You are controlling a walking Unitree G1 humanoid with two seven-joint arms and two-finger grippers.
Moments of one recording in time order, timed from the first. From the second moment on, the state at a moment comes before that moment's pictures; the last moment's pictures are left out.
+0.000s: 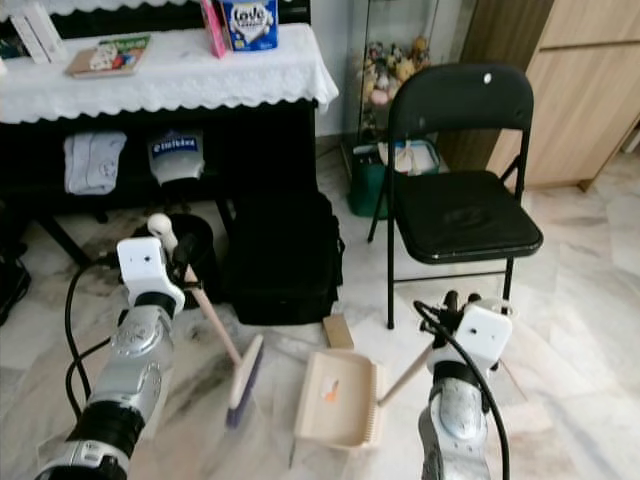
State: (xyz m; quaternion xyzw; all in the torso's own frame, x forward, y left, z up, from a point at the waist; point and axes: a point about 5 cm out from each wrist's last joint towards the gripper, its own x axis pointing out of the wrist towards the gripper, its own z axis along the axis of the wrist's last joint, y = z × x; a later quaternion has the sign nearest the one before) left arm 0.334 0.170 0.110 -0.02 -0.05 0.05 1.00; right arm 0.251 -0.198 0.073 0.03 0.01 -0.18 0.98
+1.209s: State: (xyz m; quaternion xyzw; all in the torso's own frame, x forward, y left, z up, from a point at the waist) left arm 0.339 0.165 0.114 -0.02 -0.05 0.03 1.00; right arm 0.255 -0.194 0.076 0.04 0.01 -0.17 0.98
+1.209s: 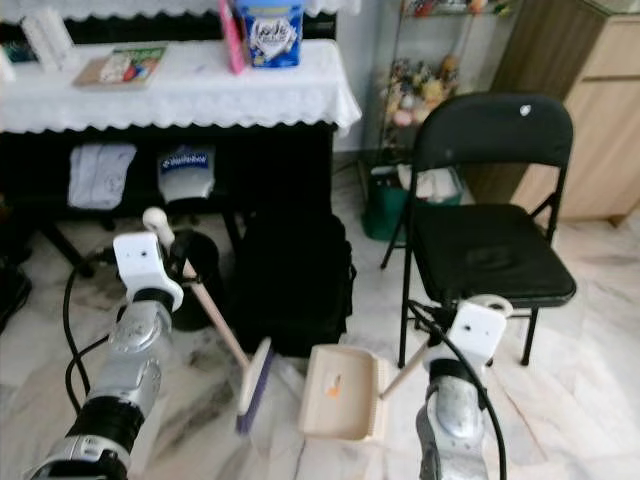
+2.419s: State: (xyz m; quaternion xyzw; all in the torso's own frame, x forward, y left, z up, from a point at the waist) left arm 0.326 0.136 0.099 -0.08 0.06 -0.27 0.96; right arm 0.249 -0.205 0.068 0.02 0.04 -0.20 0.98
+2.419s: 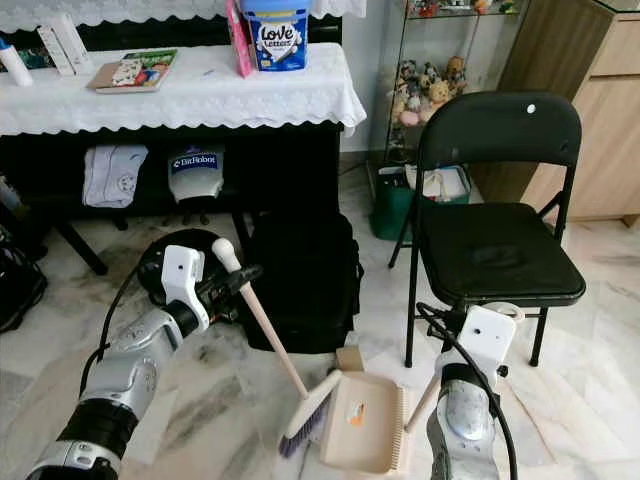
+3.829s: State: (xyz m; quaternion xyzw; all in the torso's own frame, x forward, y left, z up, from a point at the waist) left arm 0.339 0.157 0.133 -0.09 -0.02 -0.18 0.98; right arm 0.252 -0.203 0.075 0.04 0.01 -0.21 0.98
